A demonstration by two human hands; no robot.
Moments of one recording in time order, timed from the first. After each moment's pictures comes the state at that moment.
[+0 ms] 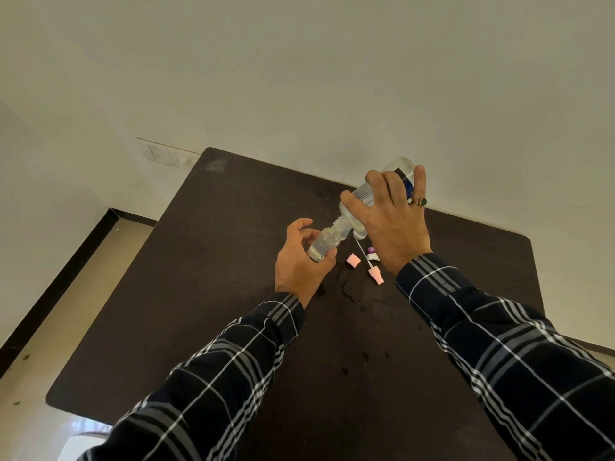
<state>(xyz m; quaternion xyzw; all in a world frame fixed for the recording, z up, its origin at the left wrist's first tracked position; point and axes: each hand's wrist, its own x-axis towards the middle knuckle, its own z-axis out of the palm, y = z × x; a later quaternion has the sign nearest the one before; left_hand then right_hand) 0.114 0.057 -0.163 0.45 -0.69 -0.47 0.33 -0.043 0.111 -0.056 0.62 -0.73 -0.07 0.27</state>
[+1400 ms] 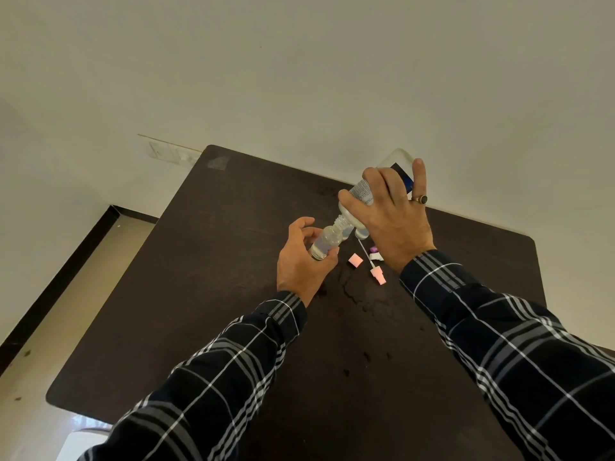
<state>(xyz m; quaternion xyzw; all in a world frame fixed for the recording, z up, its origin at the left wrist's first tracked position) 0.112 0.056 -0.161 0.46 -0.69 -0.46 0.33 -0.052 0.105 -0.063 0.64 -0.68 -0.06 0.34</state>
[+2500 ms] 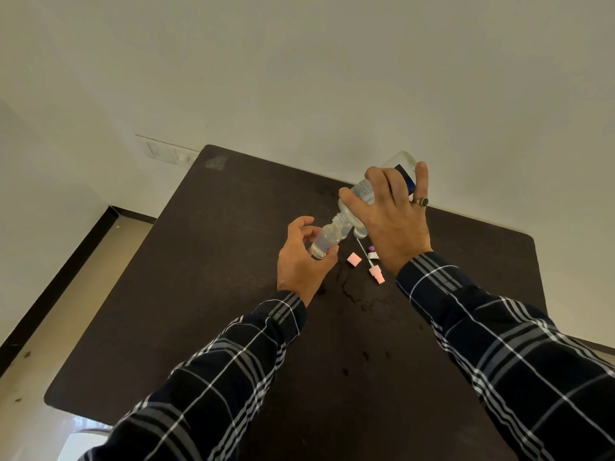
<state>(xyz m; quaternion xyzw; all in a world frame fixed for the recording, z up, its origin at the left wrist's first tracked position) 0.110 0.058 -0.163 0.45 -0.67 -0.47 0.35 -0.049 0.106 -0.067 0.62 -0.70 -0.03 0.34</state>
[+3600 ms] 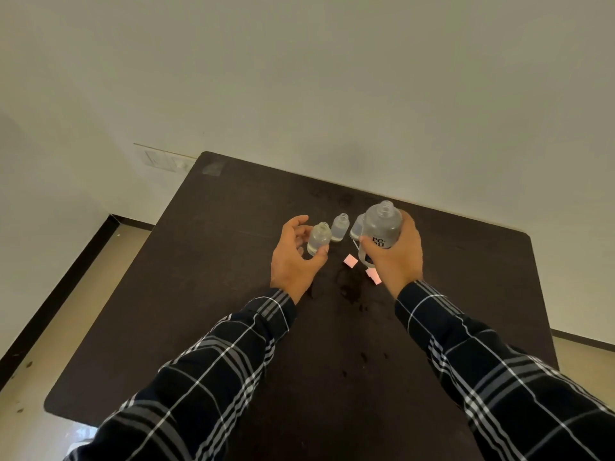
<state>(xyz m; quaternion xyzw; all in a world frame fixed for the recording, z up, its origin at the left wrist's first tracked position) 0.115 0.050 -0.165 0.42 -0.66 -0.52 0.34 -0.043 0.146 -0.106 0.30 -0.83 0.45 -0.15</state>
